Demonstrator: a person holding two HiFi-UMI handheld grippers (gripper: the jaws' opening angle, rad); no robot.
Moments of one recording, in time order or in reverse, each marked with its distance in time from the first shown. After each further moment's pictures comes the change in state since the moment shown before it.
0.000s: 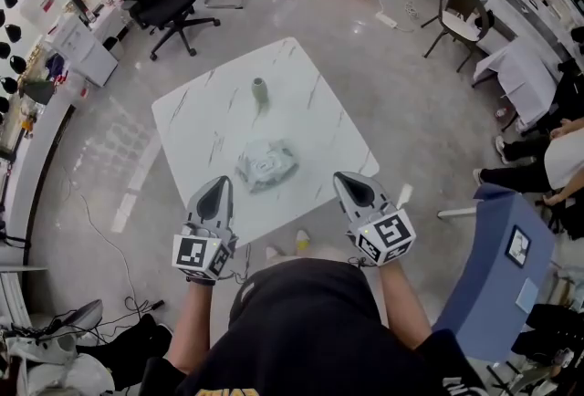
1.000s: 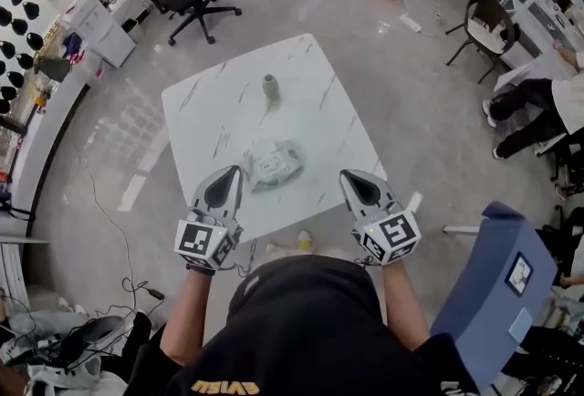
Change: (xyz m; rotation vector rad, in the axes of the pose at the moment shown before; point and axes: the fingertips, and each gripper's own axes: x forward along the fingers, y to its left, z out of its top) left arm 0.044 -0.007 -0.012 0.020 0.052 0.015; right arm 0.023 -0.038 -0.015 0.000 0.007 0.073
